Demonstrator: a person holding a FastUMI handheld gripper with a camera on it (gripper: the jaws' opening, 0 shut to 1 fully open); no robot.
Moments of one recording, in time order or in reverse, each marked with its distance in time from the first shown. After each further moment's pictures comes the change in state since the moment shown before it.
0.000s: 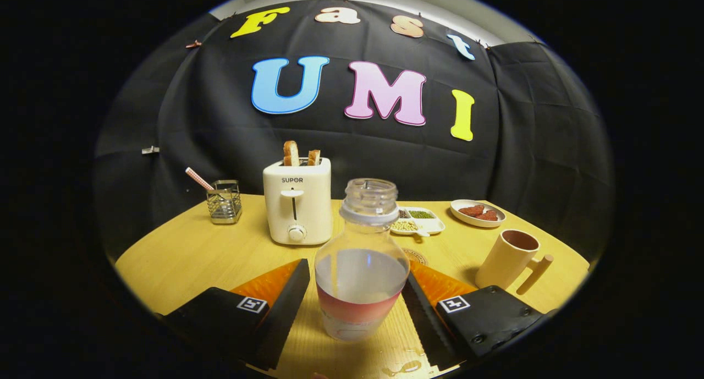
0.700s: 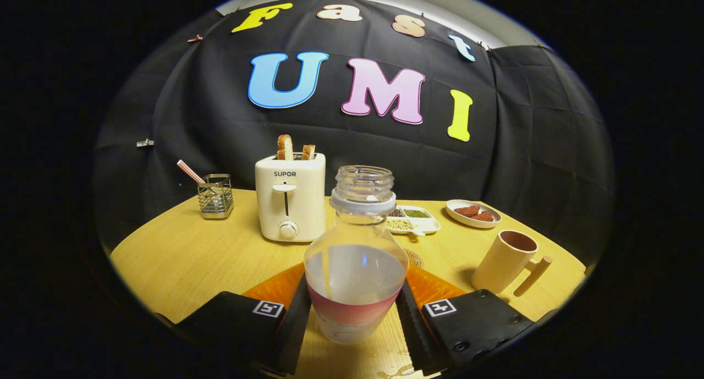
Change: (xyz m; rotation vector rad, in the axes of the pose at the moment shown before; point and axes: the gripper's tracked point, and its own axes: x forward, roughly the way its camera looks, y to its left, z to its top) arm 0.006 -0.002 -0.002 -0.007 0.005 -0.007
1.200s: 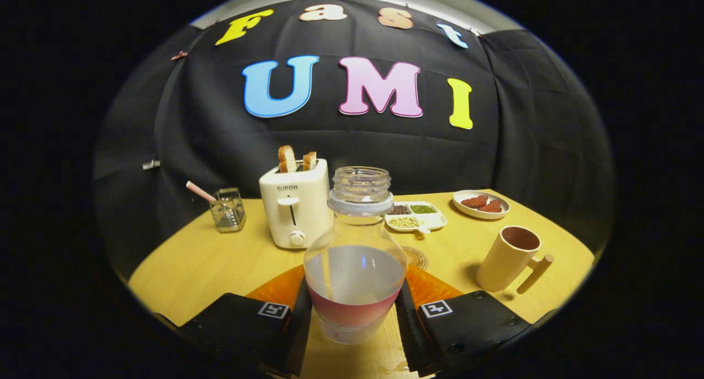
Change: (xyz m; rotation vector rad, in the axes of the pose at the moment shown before) arm -0.015 -0.012 0.032 0.174 0.036 0.057
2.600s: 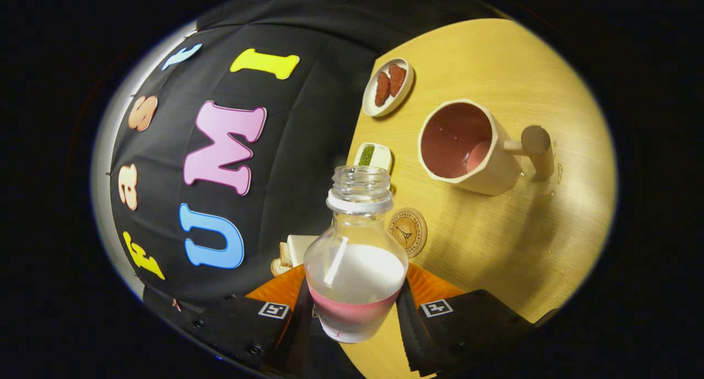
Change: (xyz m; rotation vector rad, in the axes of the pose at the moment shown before) arm 0.028 -0.108 0.017 1.263 0.295 -0.032
